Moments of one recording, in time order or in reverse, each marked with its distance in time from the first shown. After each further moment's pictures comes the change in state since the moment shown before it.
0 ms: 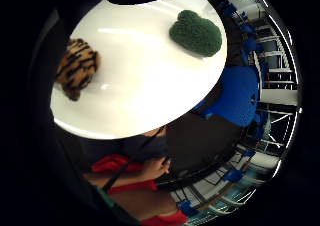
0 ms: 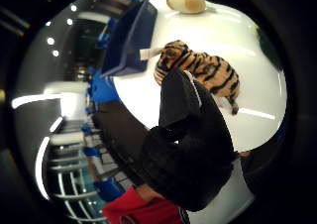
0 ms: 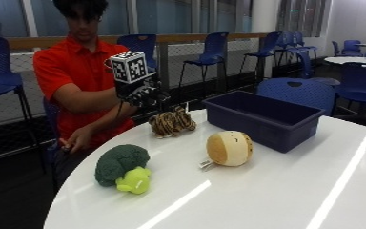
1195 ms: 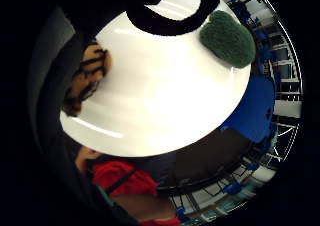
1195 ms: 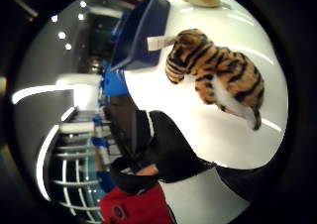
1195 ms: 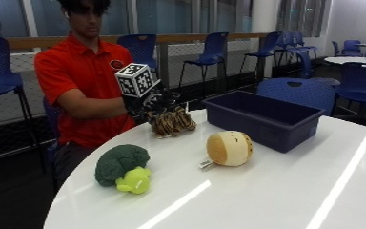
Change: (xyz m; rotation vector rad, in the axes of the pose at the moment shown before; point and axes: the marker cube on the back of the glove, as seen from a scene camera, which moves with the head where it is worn) arm -0.010 -0.024 0.039 0.018 -0.141 -0.127
